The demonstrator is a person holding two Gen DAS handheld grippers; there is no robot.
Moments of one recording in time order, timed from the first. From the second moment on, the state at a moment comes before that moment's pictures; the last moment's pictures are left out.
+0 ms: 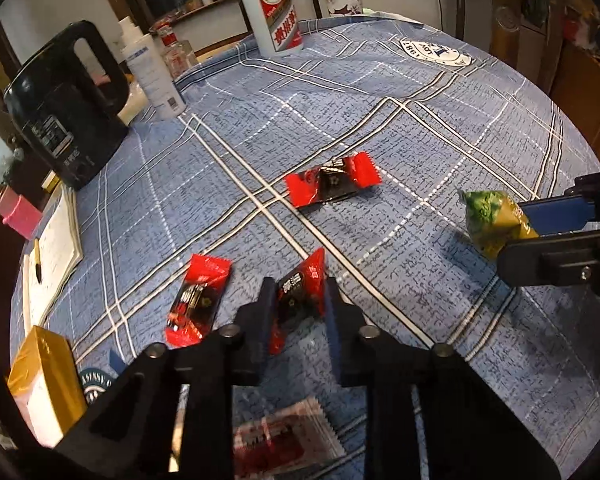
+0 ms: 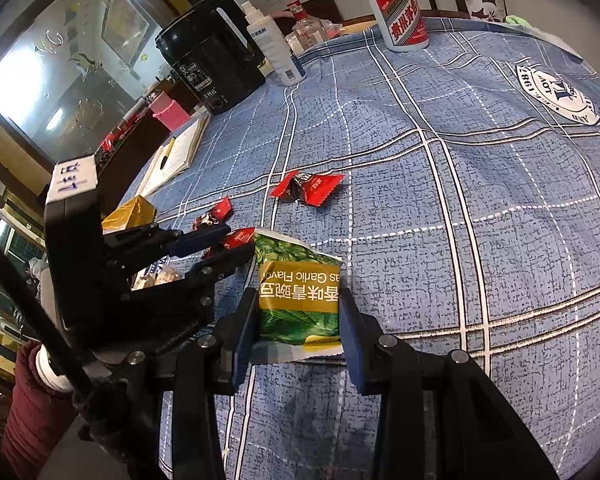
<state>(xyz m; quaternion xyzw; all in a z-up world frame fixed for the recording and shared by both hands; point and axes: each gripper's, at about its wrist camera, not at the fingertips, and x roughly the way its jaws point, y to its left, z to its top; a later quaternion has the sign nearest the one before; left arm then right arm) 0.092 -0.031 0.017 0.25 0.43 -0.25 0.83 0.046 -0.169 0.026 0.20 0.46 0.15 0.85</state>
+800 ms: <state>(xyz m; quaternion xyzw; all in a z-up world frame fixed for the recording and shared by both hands) 0.005 0.218 0.115 -0.01 0.36 -0.12 0.92 0.020 -0.009 0.086 0.11 0.44 0.28 0.85</state>
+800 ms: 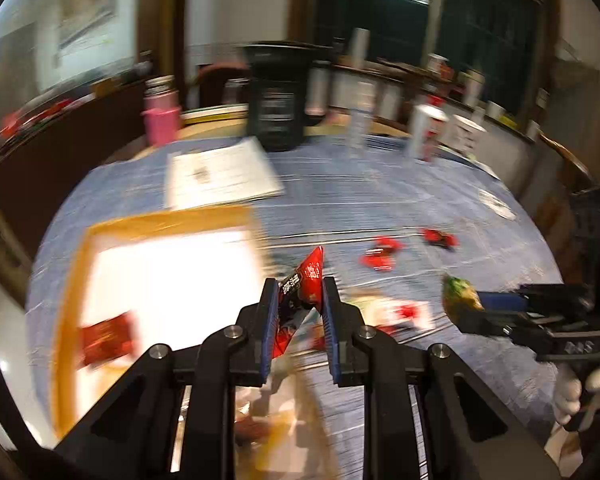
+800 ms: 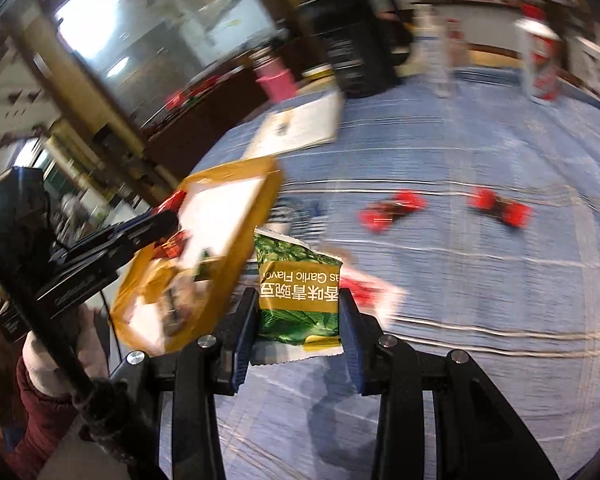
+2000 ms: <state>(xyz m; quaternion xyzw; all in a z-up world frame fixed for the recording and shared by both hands) -0.013 0.284 0.097 -0.10 0.37 -0.09 0.92 0.044 0.040 0.095 0.10 0.44 0.26 0.86</state>
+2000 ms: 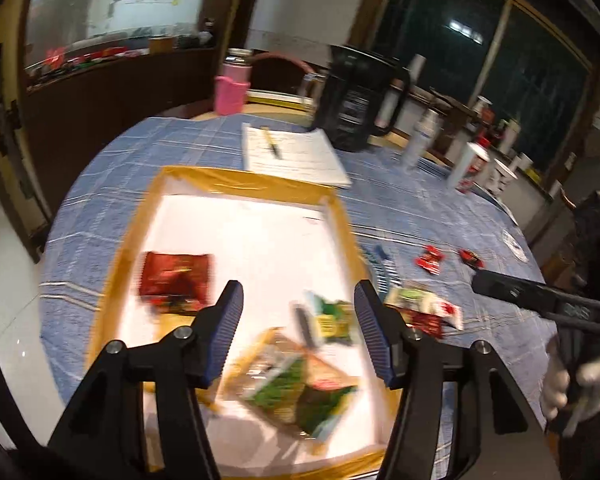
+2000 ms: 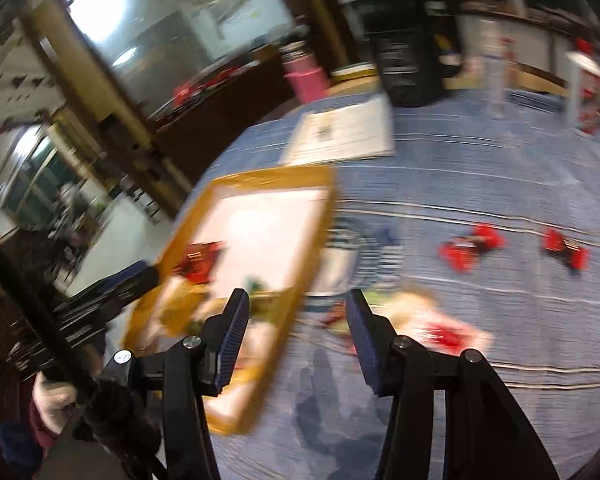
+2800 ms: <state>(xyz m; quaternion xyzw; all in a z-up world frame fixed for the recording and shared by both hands) 0.045 0.163 0.074 -0.05 0.44 -0.17 0.88 0.069 0.013 0.016 -0.05 0.46 0.27 0.84</state>
